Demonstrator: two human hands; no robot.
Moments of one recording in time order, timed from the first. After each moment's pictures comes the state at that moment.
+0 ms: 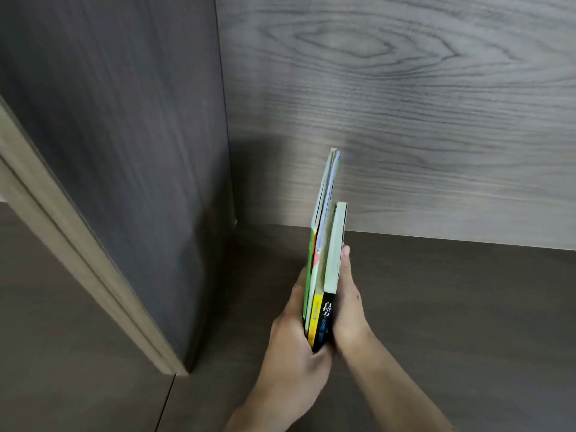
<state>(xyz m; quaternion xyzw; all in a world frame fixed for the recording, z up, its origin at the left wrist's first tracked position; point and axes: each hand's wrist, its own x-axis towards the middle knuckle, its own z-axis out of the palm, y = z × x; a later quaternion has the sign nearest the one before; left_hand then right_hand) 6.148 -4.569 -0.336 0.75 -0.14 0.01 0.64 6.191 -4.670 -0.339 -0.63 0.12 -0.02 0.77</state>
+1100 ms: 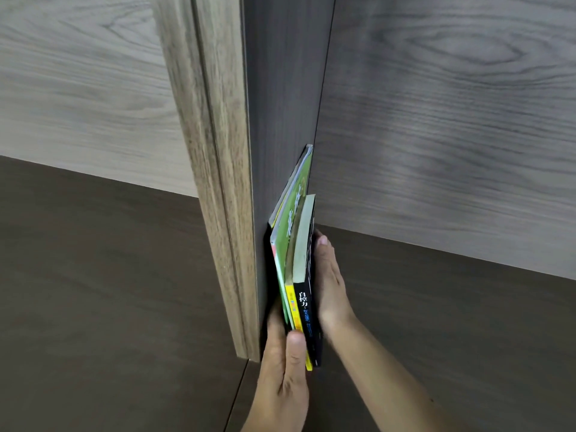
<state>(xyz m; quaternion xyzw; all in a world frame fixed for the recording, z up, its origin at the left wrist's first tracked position) 6.130 -4.487 -0.377 0.69 0.02 0.08 0.72 6.232 -4.563 -0.344 -0.71 0.02 0.02 0.70</state>
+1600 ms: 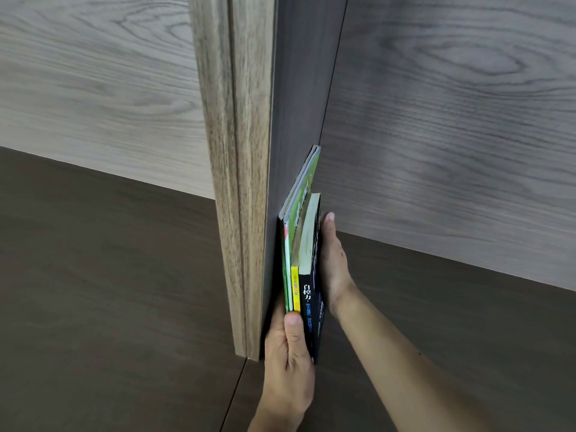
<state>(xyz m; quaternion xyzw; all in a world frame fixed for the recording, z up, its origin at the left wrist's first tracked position) 6.158 -4.505 -0.390 0.63 0.01 0.19 0.75 6.264 -4.558 -0.321 -0.68 0.06 0.05 0.73</state>
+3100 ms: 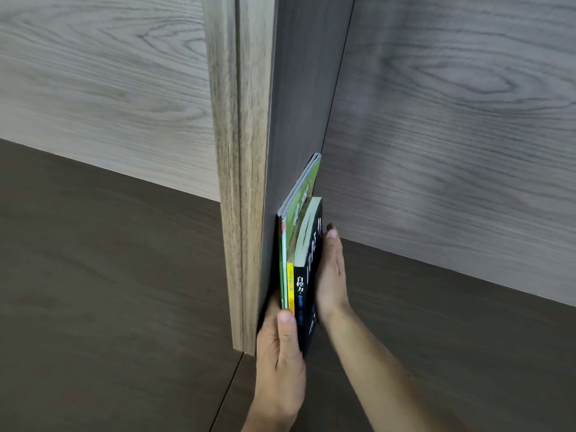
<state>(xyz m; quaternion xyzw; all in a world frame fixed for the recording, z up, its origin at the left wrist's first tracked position) 6.142 -4.505 -0.375 0.62 0.00 0.20 0.76 6.238 -4.565 -0.326 -0.69 0.05 -0.03 0.72</state>
